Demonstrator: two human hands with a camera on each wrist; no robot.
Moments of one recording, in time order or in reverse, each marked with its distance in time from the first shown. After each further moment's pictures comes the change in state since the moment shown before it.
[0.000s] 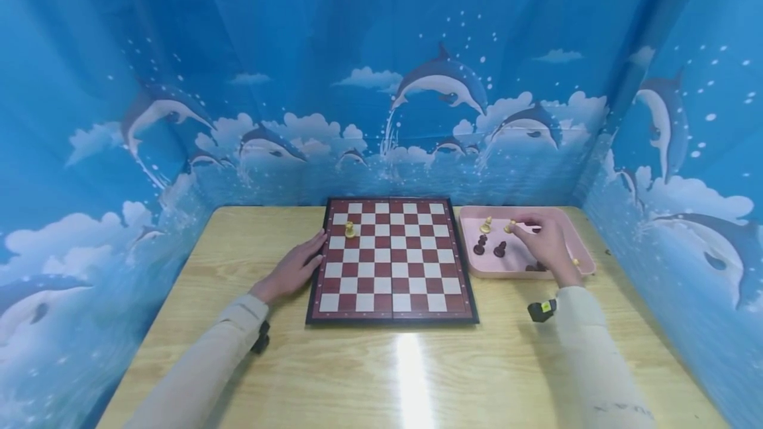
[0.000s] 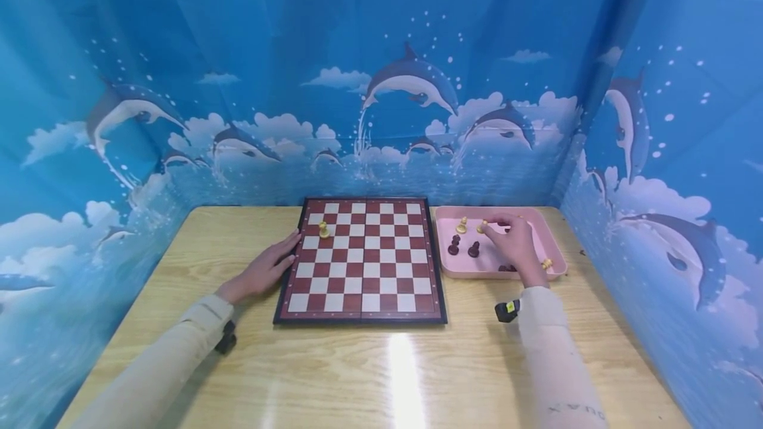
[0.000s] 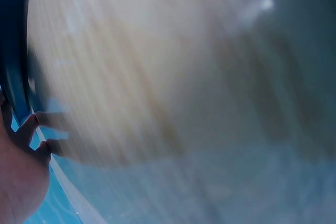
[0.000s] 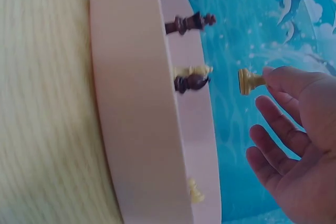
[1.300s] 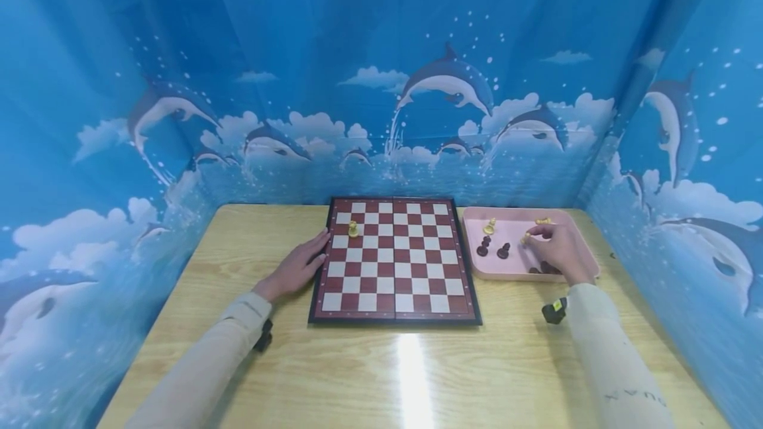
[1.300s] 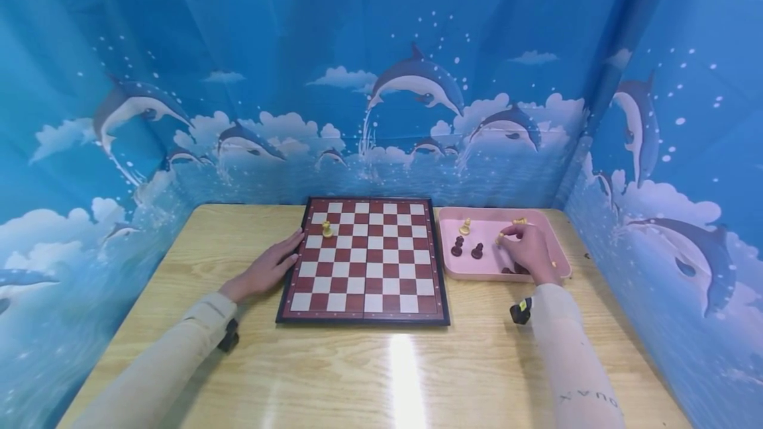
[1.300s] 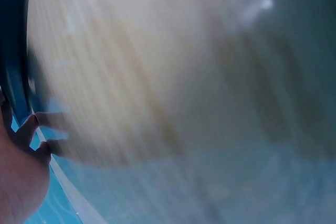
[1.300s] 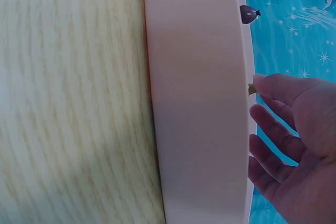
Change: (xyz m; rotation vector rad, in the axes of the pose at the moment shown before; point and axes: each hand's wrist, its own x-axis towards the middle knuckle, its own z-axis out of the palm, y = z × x) left_hand 0.001 0.003 -0.002 0.014 -0.011 -0.028; right_hand 0.005 0.039 -0.012 -0.164 -0.128 0.162
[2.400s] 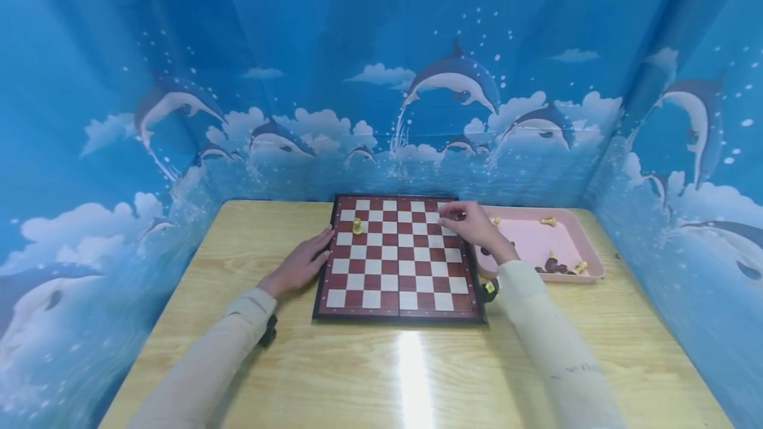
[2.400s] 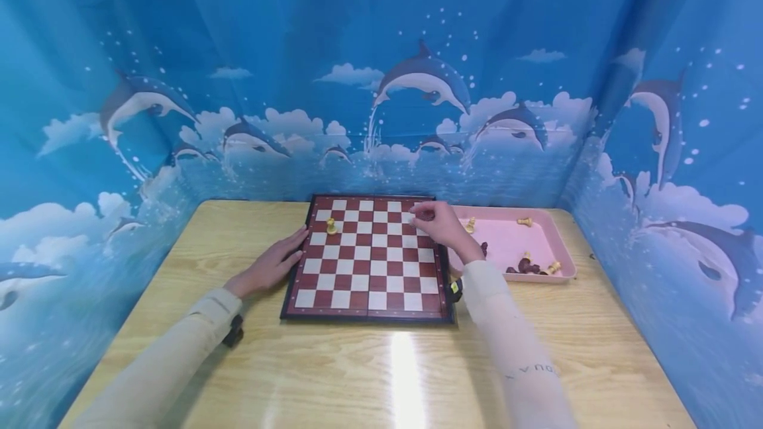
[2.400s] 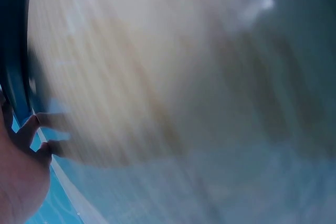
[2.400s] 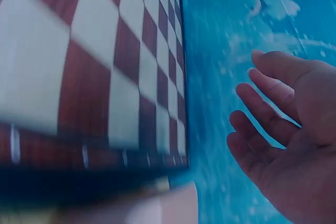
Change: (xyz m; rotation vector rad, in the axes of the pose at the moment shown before) left_hand 0.001 -0.001 0.001 0.012 -0.002 0.003; right_hand 0.021 -0.154 0.080 0.206 -0.295 -0.251
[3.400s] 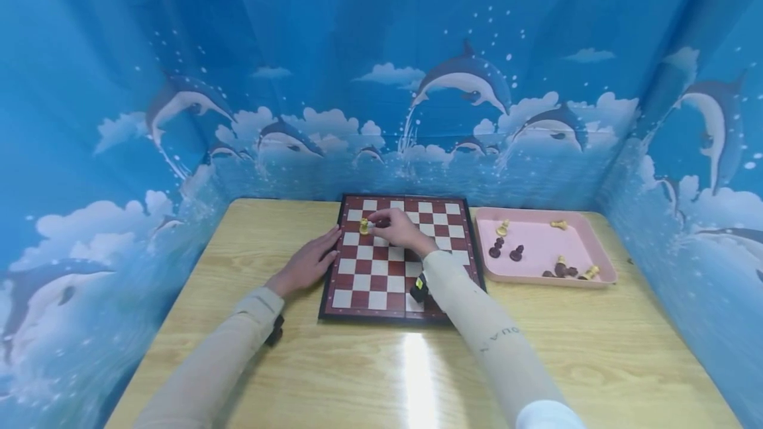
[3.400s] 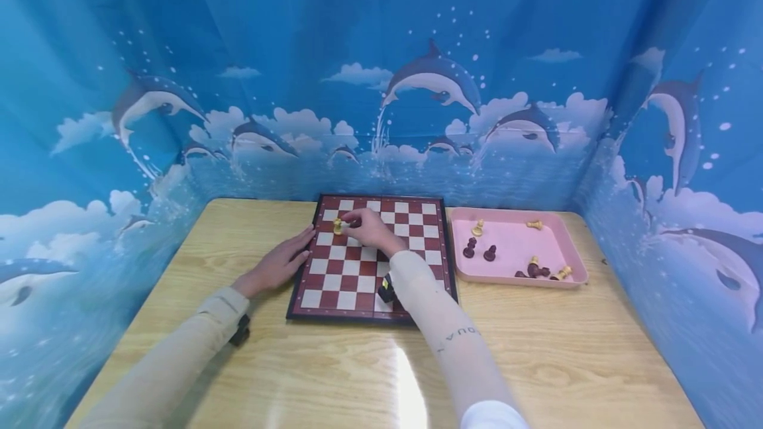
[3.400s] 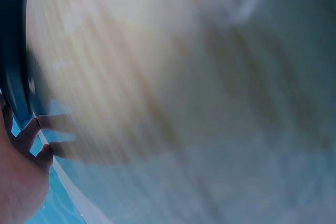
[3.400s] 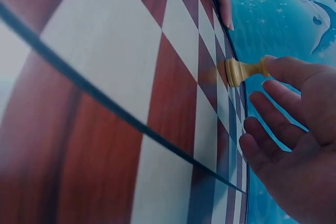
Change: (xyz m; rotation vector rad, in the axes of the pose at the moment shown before) left_hand 0.001 -0.003 0.001 0.068 0.008 0.002; right_hand 0.063 -0.061 0.125 0.143 -0.255 -0.070
